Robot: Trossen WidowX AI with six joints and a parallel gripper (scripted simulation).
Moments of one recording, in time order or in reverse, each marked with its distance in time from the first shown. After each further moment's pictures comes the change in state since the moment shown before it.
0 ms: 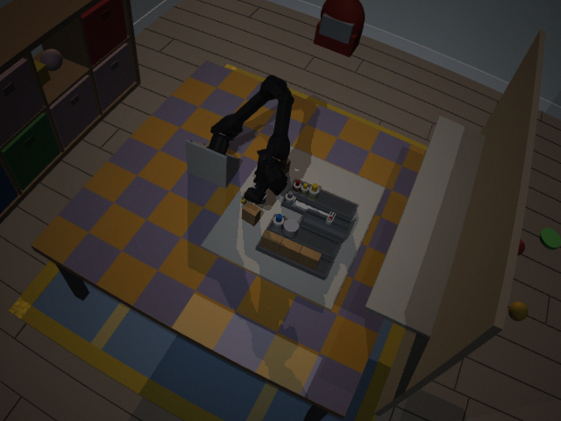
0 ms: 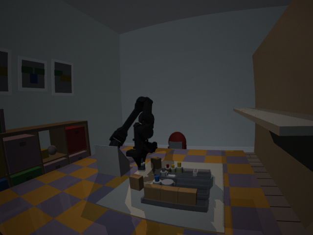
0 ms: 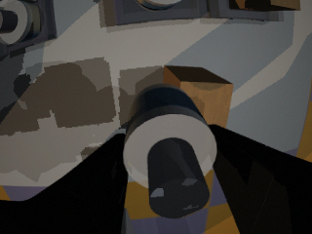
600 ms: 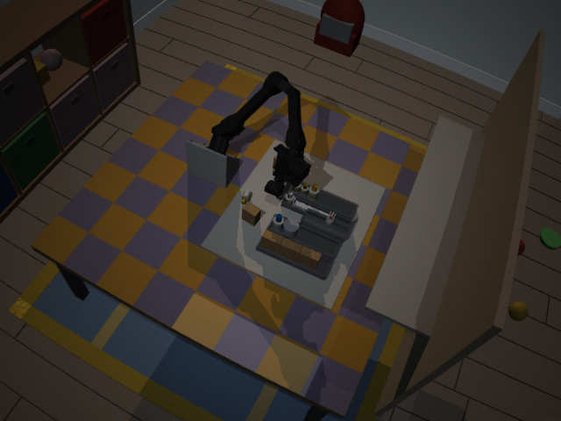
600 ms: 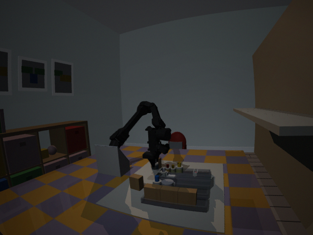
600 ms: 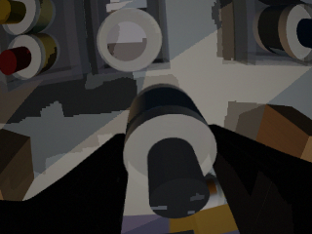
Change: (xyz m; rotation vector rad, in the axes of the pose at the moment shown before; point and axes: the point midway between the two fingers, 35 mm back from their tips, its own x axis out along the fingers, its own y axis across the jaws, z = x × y) arm 0.027 0.097 0.035 -0.029 0.005 0.054
